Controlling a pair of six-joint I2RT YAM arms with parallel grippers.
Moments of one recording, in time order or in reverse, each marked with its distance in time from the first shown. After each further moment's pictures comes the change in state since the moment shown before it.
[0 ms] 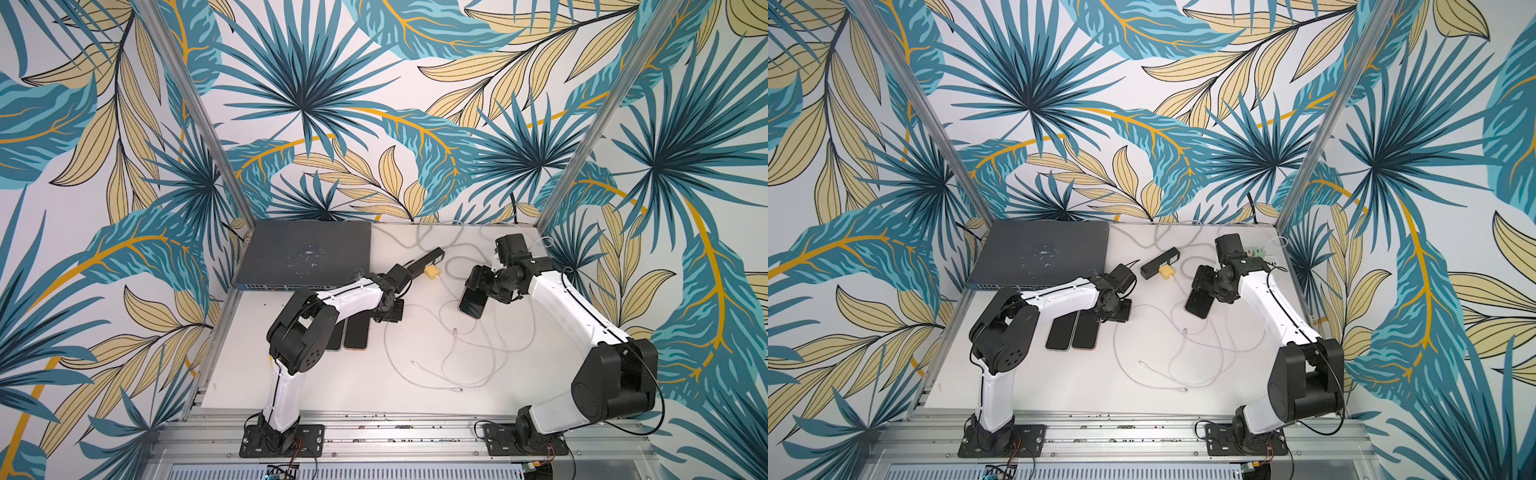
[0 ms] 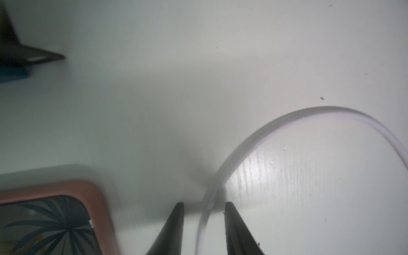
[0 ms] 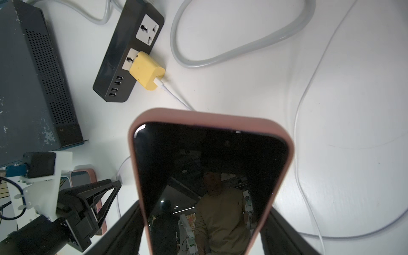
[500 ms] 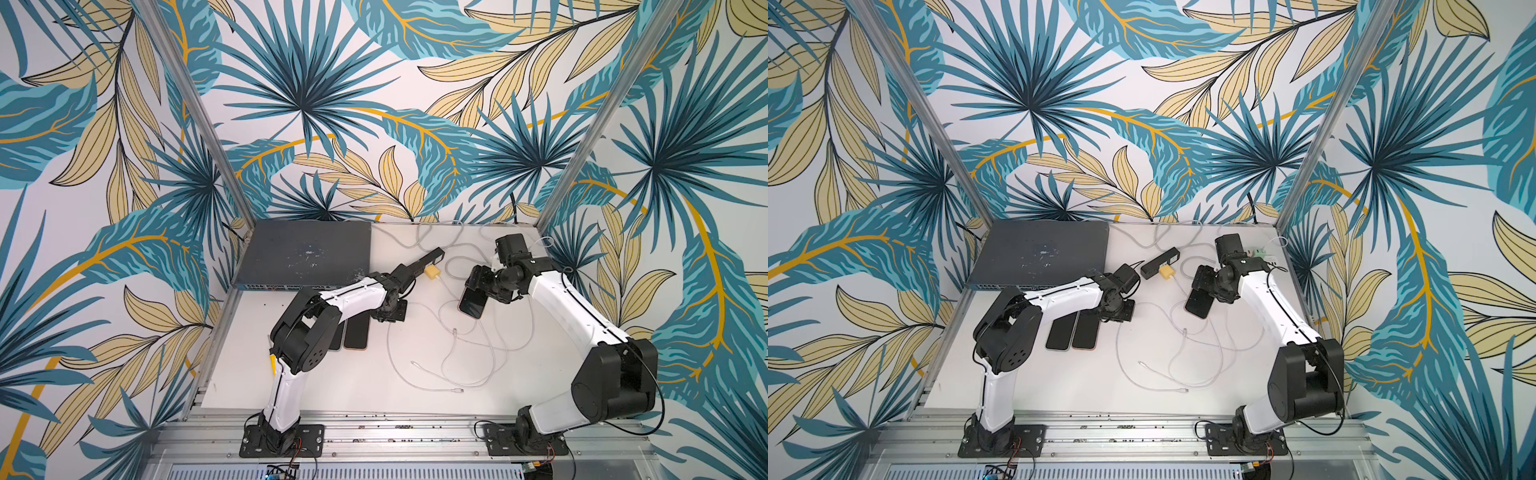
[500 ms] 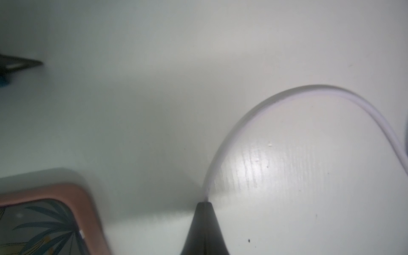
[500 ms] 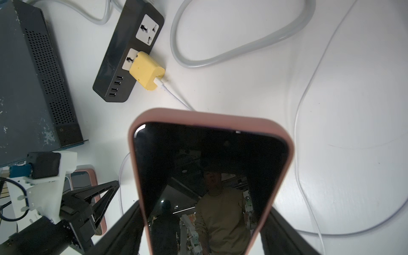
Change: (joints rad) left arm -0.034 0.023 0.043 -0.030 0.003 0.012; right arm 0.000 0.000 -0.002 0.001 0.000 0.000
